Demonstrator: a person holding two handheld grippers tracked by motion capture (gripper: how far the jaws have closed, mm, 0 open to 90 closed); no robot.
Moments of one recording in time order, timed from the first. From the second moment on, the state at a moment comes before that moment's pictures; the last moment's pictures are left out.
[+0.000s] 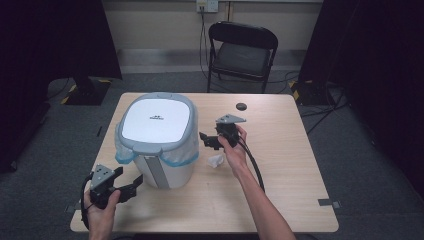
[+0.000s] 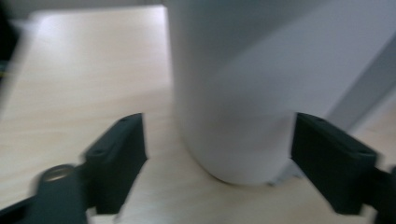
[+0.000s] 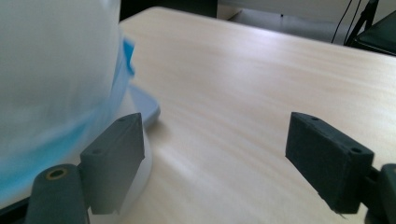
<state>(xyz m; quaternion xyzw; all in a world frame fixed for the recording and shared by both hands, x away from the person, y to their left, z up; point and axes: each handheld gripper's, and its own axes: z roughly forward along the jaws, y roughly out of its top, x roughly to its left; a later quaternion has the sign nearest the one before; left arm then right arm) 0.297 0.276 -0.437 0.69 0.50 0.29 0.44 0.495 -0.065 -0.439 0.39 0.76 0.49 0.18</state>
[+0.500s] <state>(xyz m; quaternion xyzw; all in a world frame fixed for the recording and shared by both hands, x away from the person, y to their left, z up) 0.306 0.258 -0.435 0.70 0.48 0.26 0.45 0.516 -0.039 -0.430 0.38 0.74 0.53 0.16</state>
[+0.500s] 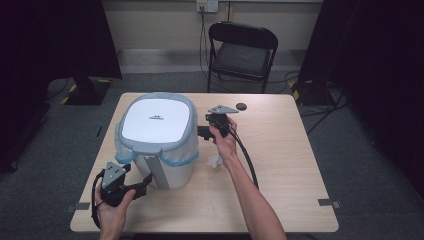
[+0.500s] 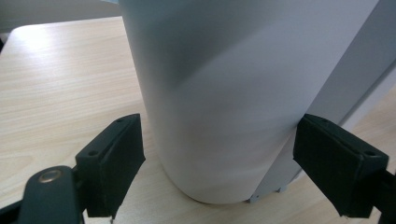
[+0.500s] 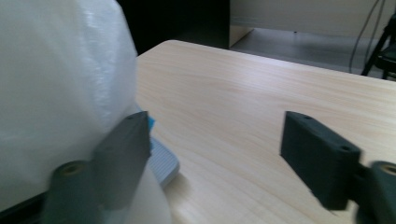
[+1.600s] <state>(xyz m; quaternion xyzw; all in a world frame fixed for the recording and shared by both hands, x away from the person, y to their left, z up) 0.388 0.343 -0.430 0.65 0.57 0.25 0.44 0.537 -0.028 -0.430 0.39 0.74 0.52 0.18</state>
